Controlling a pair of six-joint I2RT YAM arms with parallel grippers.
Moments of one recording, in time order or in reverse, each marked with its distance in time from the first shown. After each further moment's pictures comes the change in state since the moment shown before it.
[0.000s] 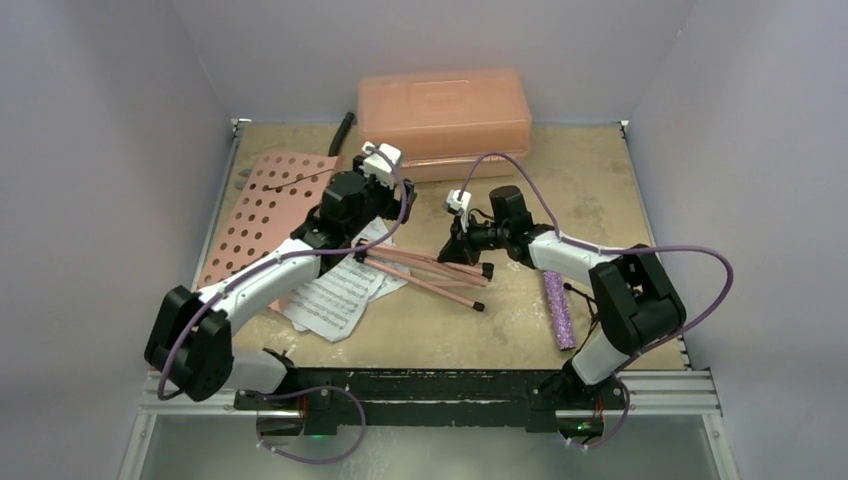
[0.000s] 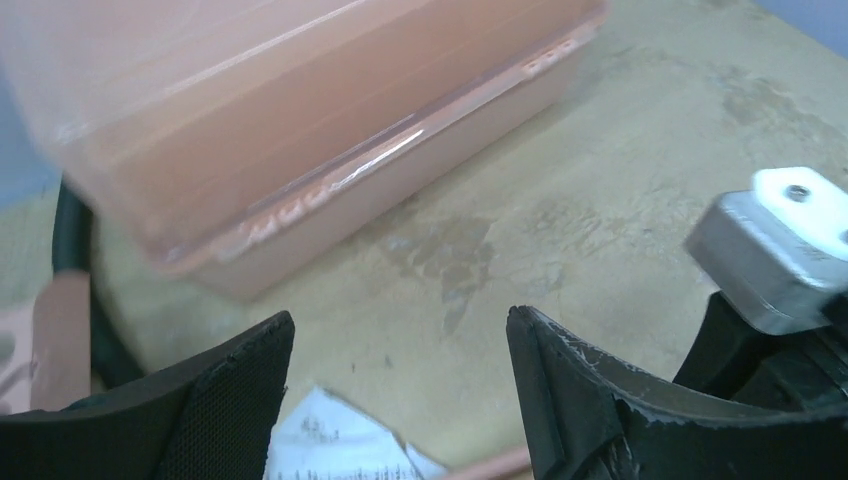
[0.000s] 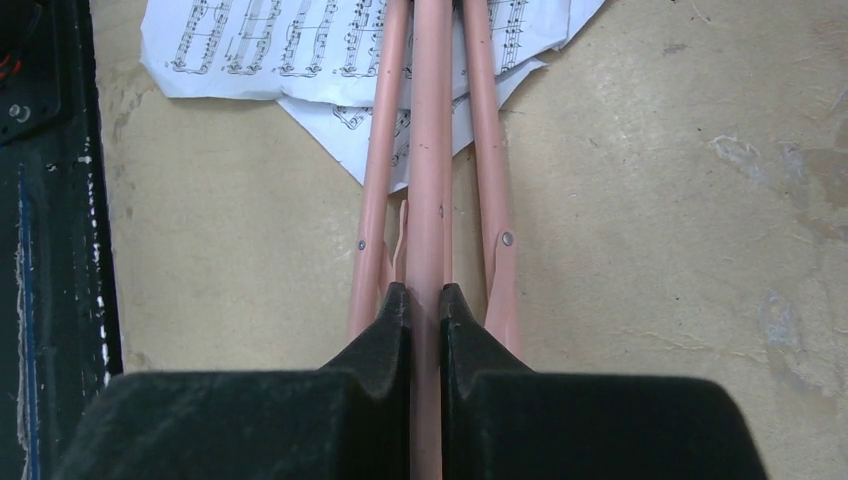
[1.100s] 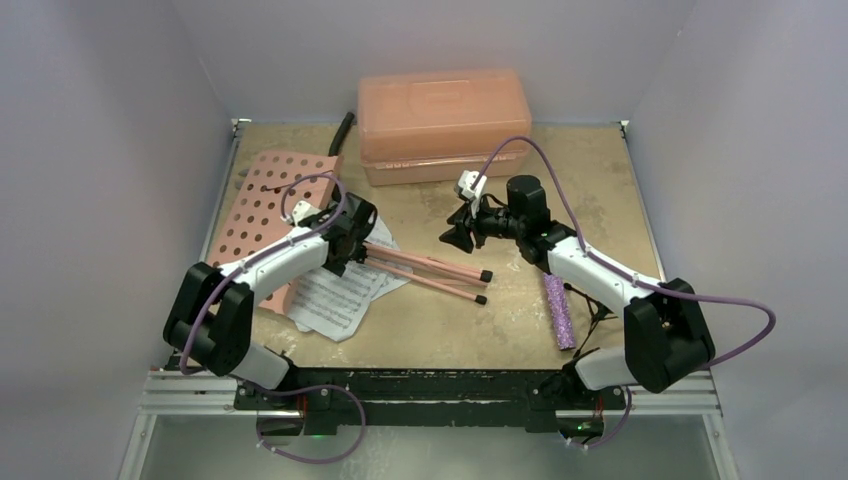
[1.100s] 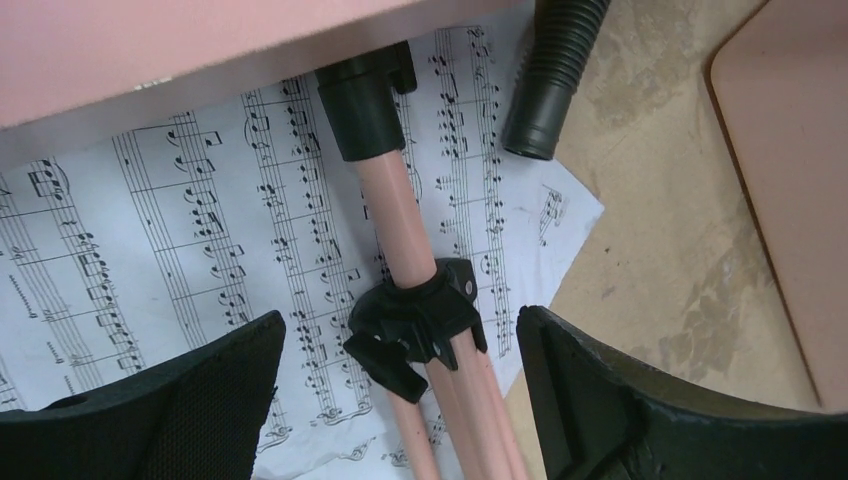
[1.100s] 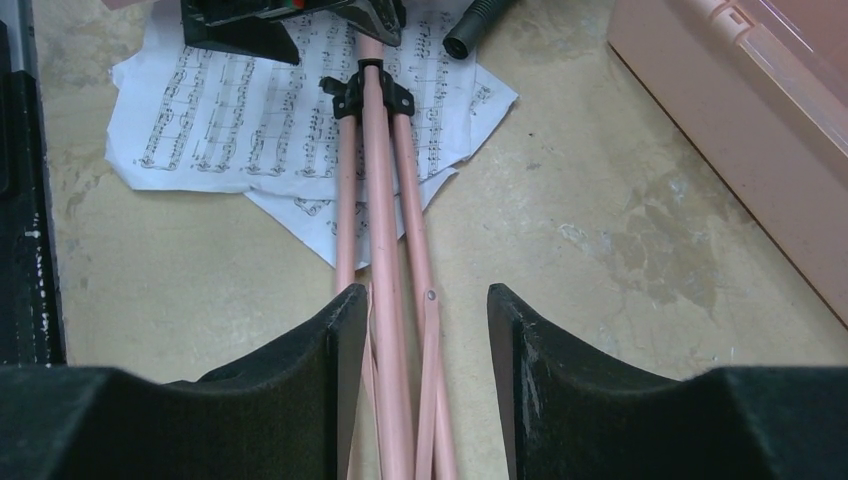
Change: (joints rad) left arm 0.067 0.095 0.028 -0.900 -0.551 -1.571; right arm 0.001 -0.213 0.011 0.027 0.131 -0.008
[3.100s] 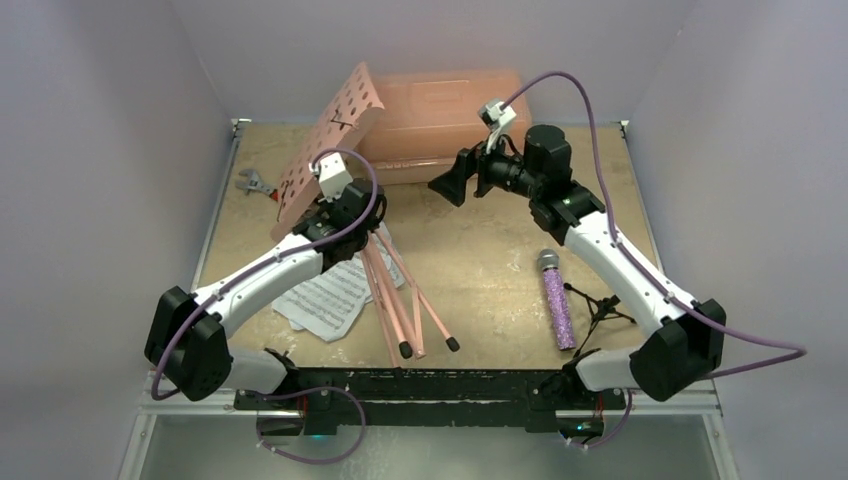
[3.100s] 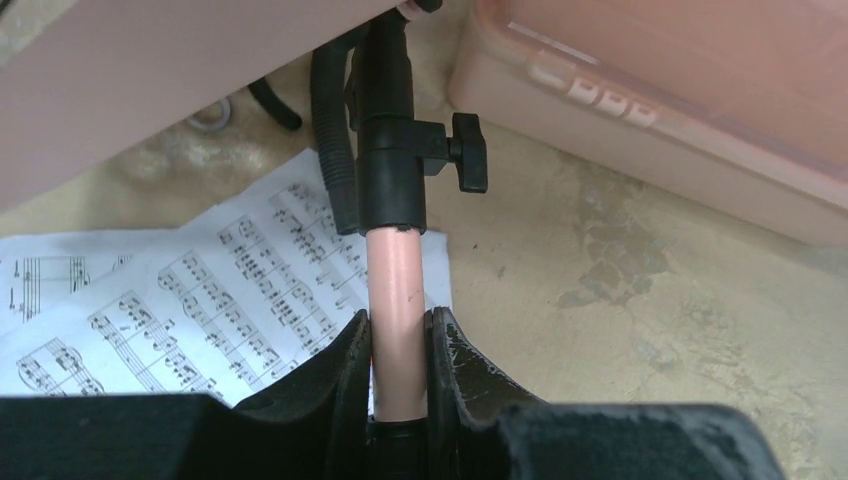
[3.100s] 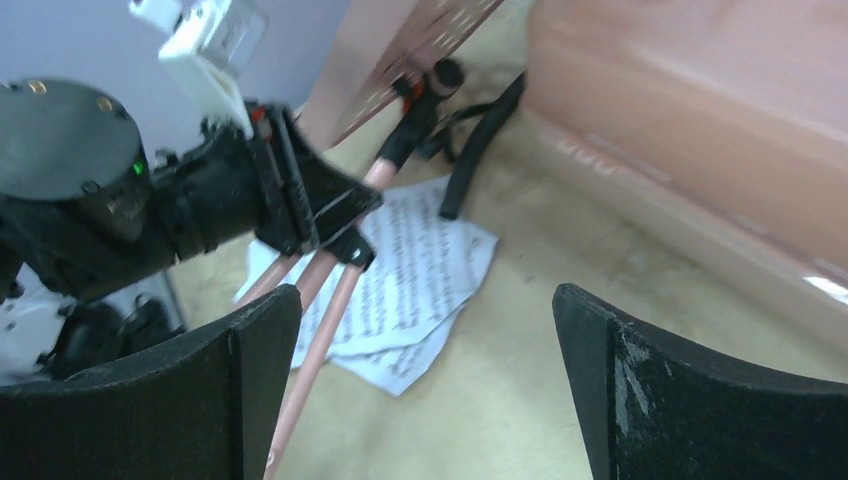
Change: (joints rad) left arm -0.124 -0.126 0.076 0.231 -0.183 0.682; right arm -0.001 -0.060 0.387 -0.202 0.205 0.441
